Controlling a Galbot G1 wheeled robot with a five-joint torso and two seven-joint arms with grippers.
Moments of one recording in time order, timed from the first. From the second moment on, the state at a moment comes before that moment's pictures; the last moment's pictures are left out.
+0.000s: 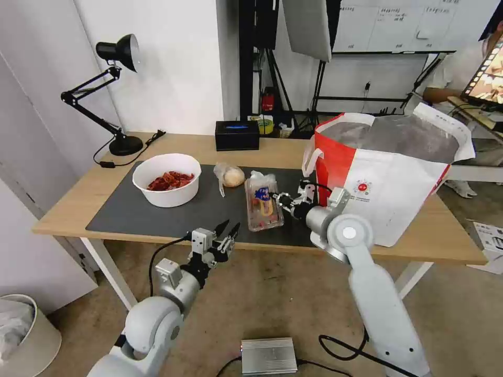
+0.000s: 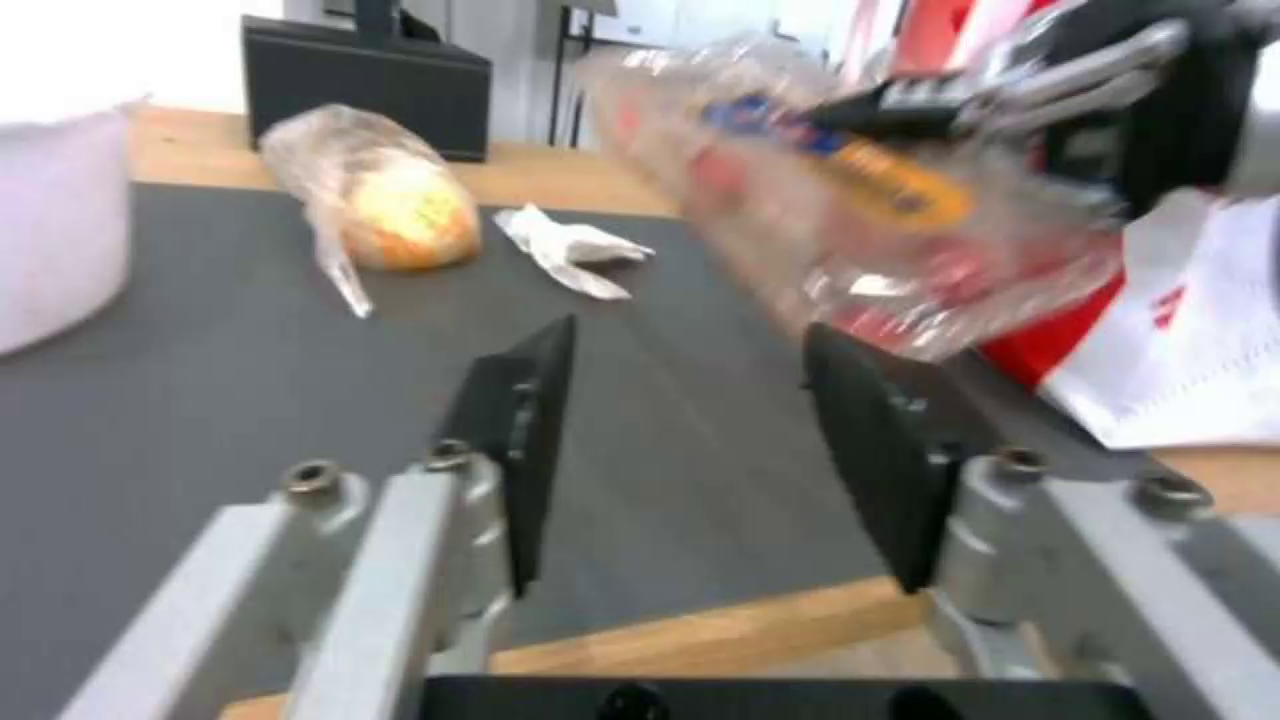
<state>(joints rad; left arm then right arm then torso) 1.35 -1.23 -0.32 -2.09 -0.42 0.21 0.08 -0.83 1.35 0.32 1.87 1.26 -0.68 0.40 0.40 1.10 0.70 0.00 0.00</state>
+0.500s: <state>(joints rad) 1.40 -1.26 -0.38 -2.14 -0.42 0.22 0.06 -0.80 1.24 0.44 2.08 1.24 -0.62 0.38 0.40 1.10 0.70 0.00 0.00</state>
